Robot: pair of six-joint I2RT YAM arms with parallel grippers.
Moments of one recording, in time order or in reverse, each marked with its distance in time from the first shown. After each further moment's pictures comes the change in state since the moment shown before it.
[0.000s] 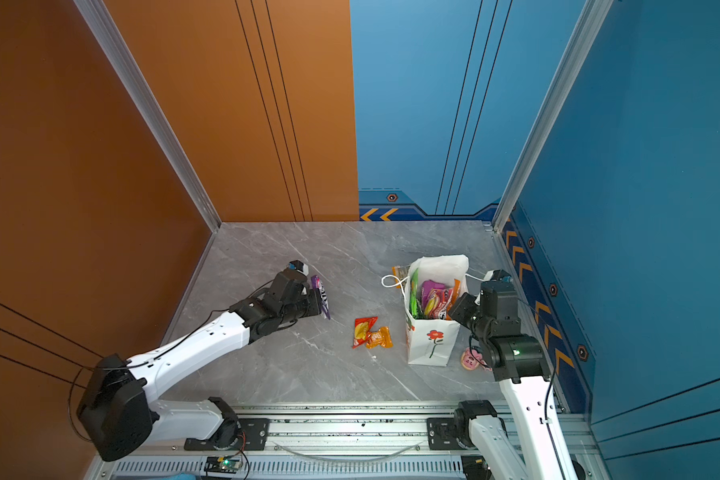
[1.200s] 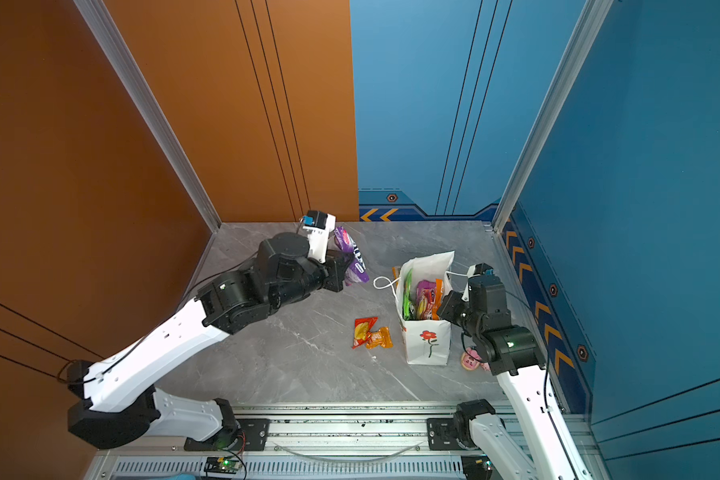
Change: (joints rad) left arm -0.330 0.108 0.805 -0.303 -0.111 0.225; right arm 0.121 0.049 0.038 0.002 -0.016 -0.029
